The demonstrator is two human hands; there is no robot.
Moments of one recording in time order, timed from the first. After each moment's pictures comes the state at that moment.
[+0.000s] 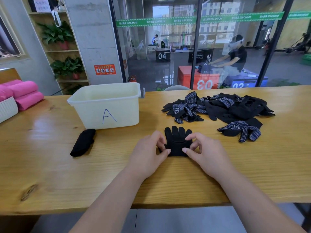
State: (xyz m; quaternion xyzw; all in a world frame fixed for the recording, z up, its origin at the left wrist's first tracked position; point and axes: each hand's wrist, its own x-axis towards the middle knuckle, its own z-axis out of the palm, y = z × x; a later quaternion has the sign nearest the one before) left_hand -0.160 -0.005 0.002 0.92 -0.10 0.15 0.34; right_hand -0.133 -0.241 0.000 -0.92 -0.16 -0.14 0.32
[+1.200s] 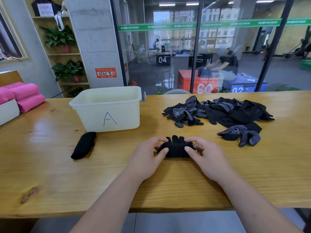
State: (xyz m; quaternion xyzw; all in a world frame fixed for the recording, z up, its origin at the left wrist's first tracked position) left_hand -0.154 0.000 -0.001 0.90 -0.09 0.14 0.41; right_hand -0.132 -0.242 -0.001 -0.89 -0.14 -0.11 0.42
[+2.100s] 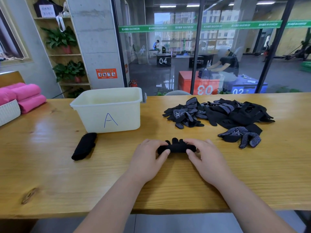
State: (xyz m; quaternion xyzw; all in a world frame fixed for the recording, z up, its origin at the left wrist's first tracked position) left_hand -0.154 -0.001 -0.003 0.93 -0.11 0.18 0.29; right_hand -0.138 -0.237 0.001 -0.93 -0.17 -0.17 0.29
